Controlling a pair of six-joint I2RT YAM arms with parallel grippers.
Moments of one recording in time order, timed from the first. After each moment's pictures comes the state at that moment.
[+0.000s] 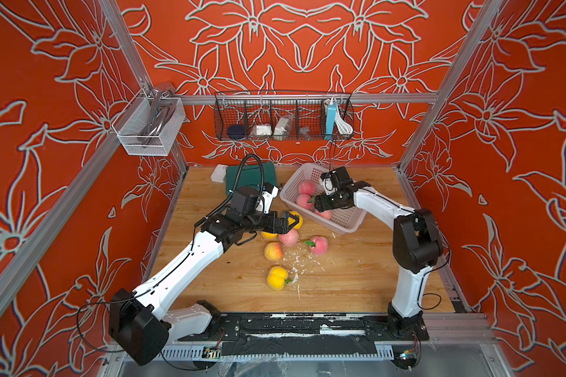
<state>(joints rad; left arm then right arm) -0.48 1.19 1.06 -0.49 0.40 -0.42 0.41 1.90 1.49 -0.59 -0.13 0.08</state>
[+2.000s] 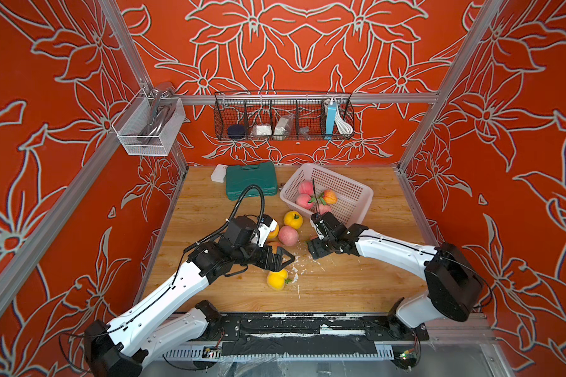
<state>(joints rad) -0.62 0.93 0.83 -0.64 0.42 -0.46 0.79 1.53 0.93 -0.51 0.08 0.29</state>
